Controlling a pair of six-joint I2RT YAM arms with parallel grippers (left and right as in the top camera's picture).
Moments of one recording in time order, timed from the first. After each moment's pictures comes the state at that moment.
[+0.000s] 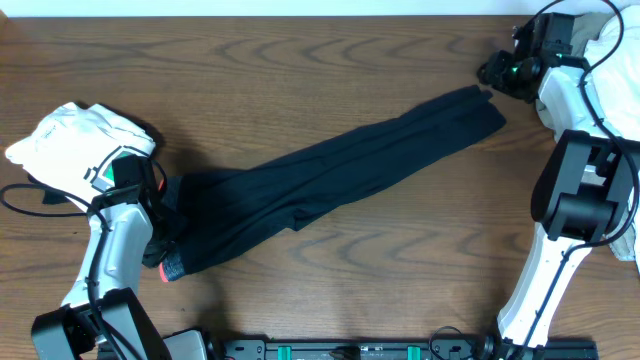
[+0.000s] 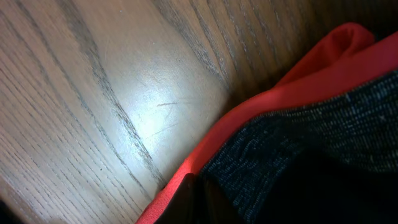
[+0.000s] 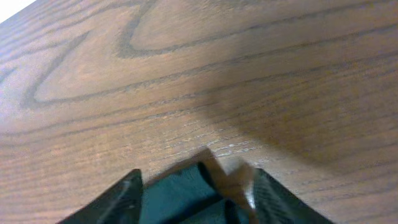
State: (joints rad) left arm 0.29 1.45 0.77 -0.83 -0.17 -0.70; right arm -0.18 2.31 1.85 -0.56 -0.28 0.25
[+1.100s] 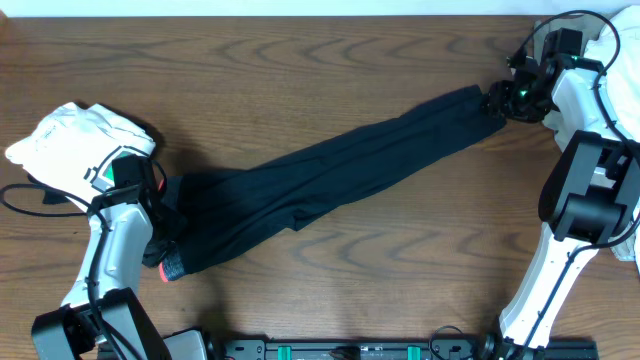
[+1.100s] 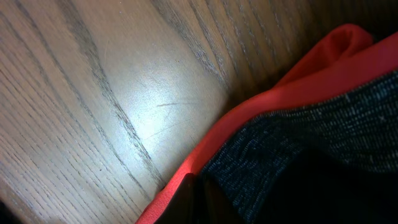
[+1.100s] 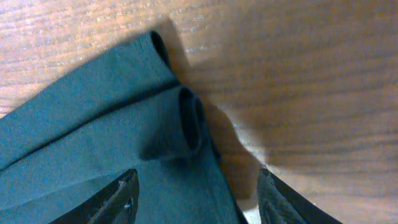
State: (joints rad) left arm 0.29 1.45 0.77 -0.83 -0.17 -0.70; right arm -0.23 2.31 1.85 -0.84 -0.29 -0.08
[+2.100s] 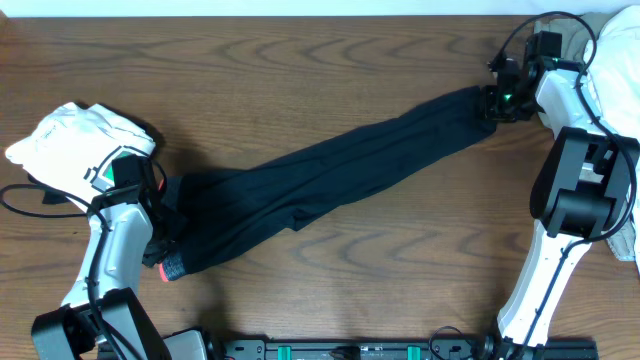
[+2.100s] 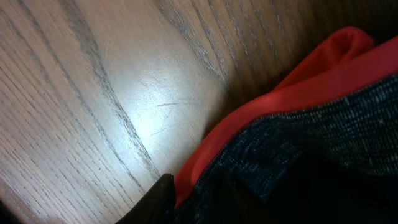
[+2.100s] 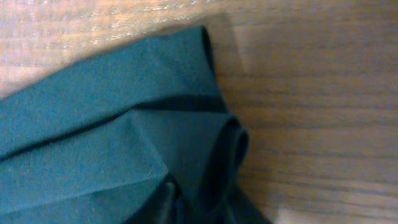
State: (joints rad) left arm 0.29 1.45 0.77 -0.83 -0.17 -0.72; right arm -0.18 2.35 1.83 -0.82 -0.28 -0.15
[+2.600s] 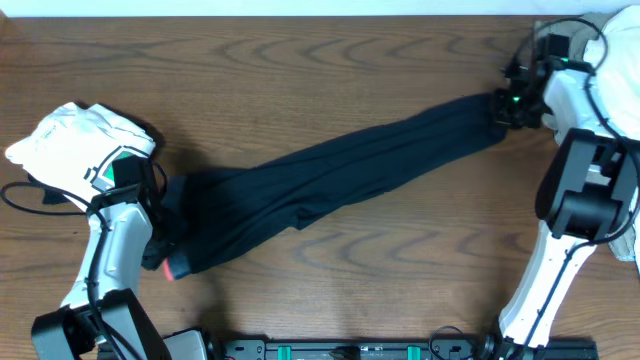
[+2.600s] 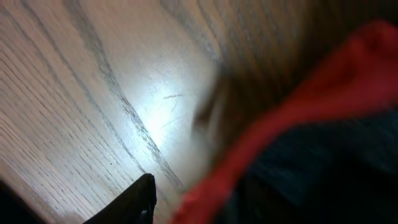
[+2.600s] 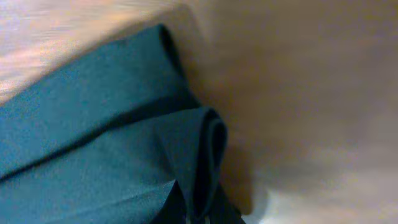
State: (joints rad) left arm 0.29 1.44 0.78 -0.87 -0.17 -0.65; right arm -0.24 2.33 1.84 -0.91 -0.18 0.01
